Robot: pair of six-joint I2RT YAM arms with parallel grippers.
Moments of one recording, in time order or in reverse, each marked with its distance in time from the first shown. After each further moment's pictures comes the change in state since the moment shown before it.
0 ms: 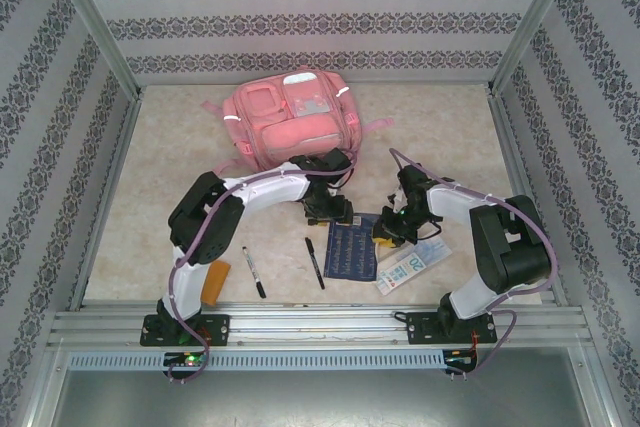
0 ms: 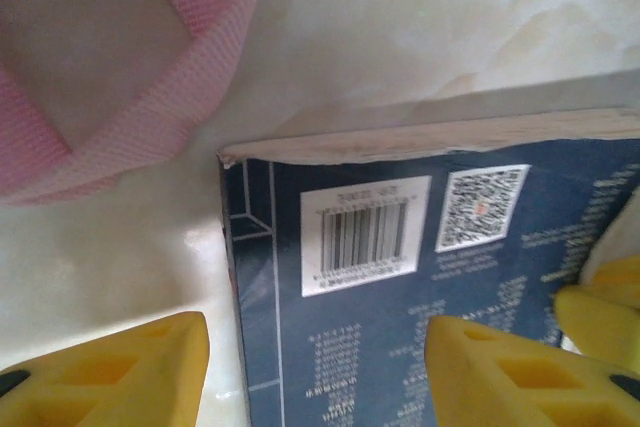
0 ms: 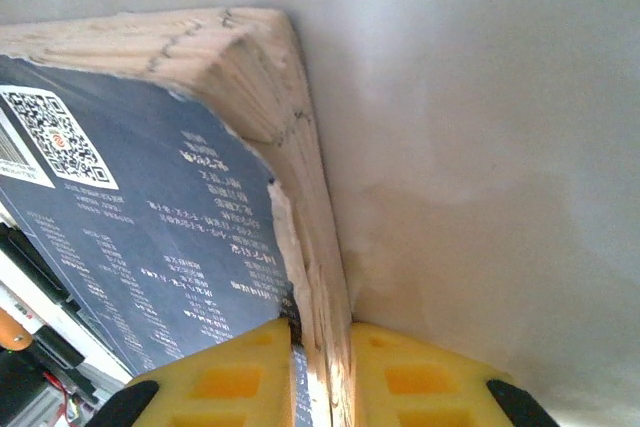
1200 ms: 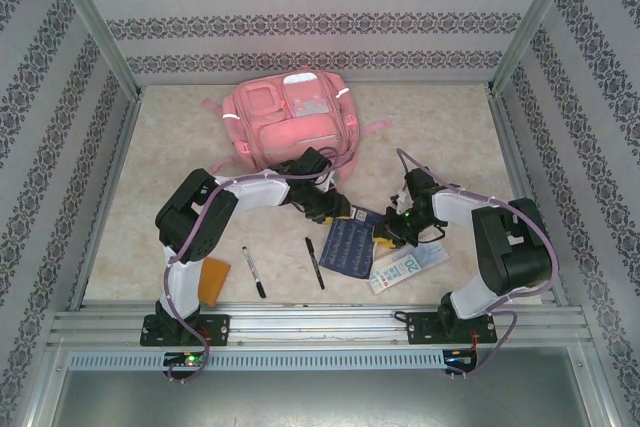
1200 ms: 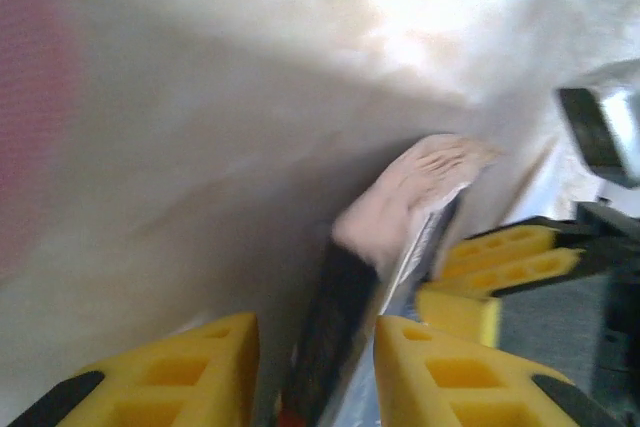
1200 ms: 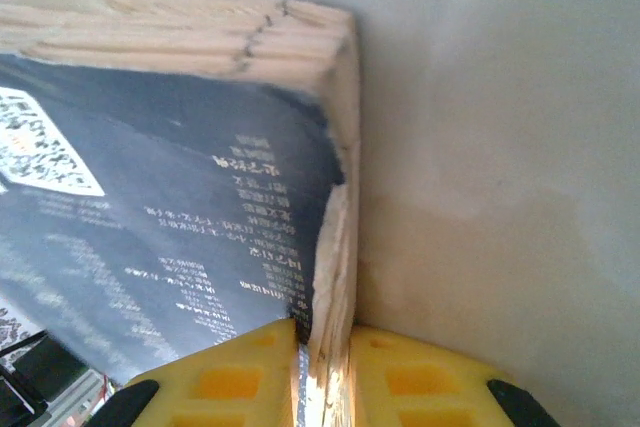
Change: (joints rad) left arm 0.085 -0.062 -0.249 0.510 0.349 -0.089; right arm -0.038 -0.020 -0.066 0.101 -0.094 -0.002
